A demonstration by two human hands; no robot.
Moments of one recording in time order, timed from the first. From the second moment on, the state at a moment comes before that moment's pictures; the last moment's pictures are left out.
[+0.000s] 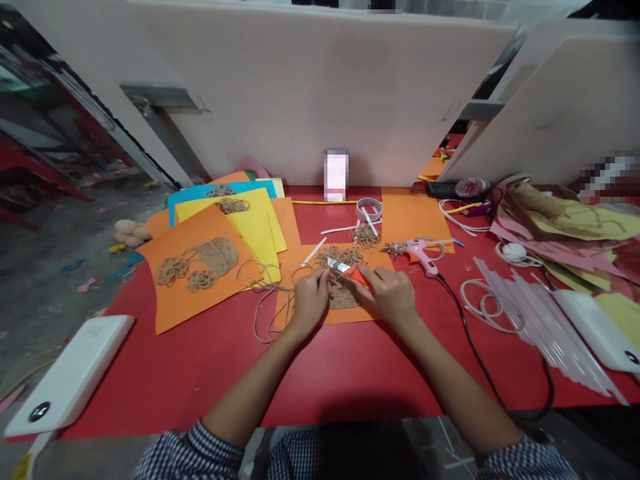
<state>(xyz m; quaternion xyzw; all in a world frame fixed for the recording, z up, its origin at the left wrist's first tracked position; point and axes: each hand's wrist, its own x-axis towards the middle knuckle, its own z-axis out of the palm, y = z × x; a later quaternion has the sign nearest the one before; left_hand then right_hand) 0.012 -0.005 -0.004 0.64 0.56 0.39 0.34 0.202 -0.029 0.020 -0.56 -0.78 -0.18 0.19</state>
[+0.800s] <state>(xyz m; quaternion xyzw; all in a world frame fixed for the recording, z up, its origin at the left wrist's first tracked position) 0.015 -0.008 -0.002 0.67 0.52 0.40 0.34 0.198 -0.032 0.020 -0.58 -0.77 -0.19 0.19</state>
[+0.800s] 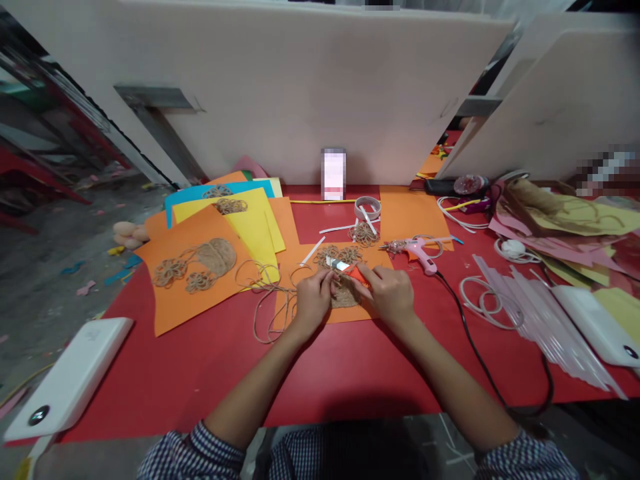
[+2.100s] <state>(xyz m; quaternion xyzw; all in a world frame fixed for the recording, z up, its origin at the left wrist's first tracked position) 0.021 -0.019 -0.006 0.74 0.45 0.40 0.31 0.214 -0.023 0.026 -0.64 -0.72 -0.19 0.21</state>
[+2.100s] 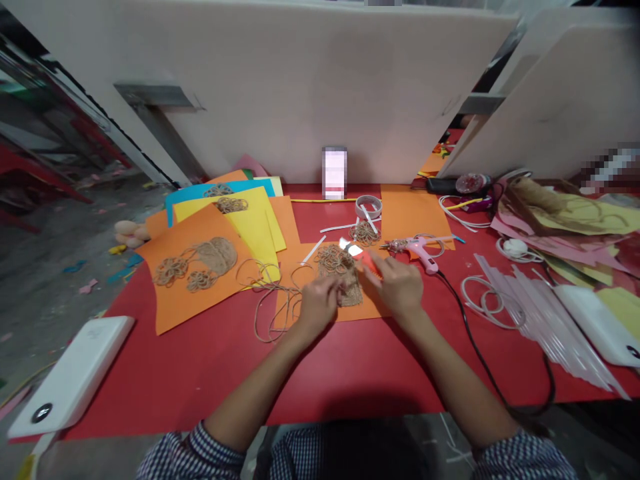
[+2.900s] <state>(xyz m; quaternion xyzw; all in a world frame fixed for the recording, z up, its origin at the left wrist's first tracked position) -0.027 0.026 -0.006 0.72 0.55 0.33 0.28 0.247 -0.010 0.015 -0.70 -0.70 -0.08 0.11</state>
